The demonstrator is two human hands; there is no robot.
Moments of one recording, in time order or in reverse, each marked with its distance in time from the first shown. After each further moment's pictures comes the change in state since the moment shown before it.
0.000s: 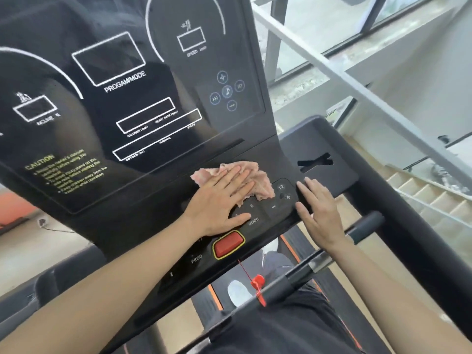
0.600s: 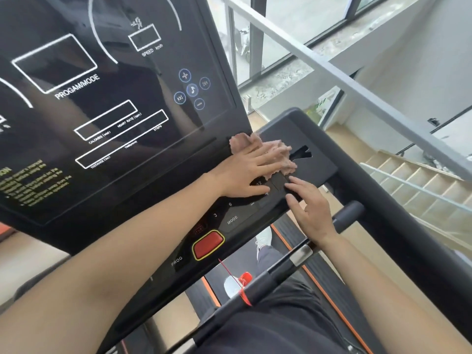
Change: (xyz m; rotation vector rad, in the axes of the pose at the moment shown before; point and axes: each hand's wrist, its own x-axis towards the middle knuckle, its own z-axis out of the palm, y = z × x) left_hand 0.127 0.027 -0.038 -0.163 -0.020 0.347; right_hand -0.001 0.010 -0.019 0.238 0.104 0.040
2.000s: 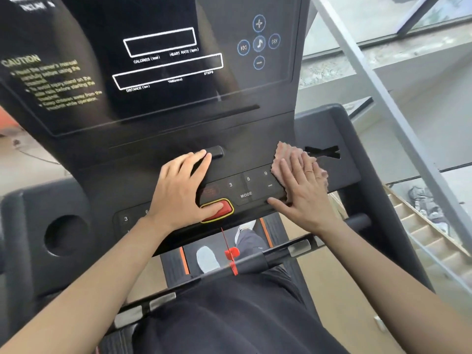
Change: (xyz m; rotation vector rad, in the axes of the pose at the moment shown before) left_hand -0.188 0.075 0.047 -0.115 0.261 -0.908; right_hand 0.027 -0.023 0.011 -0.676 -0.501 -0.367
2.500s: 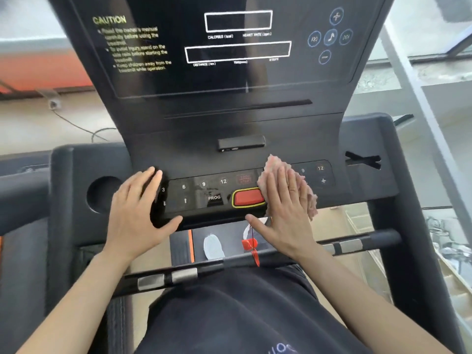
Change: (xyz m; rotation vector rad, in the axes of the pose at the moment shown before) left_hand -0.151 -0.076 -0.002 -0.080 0.136 -0.384; right_hand -0.015 -0.117 0.026 0.038 0.007 -0.128
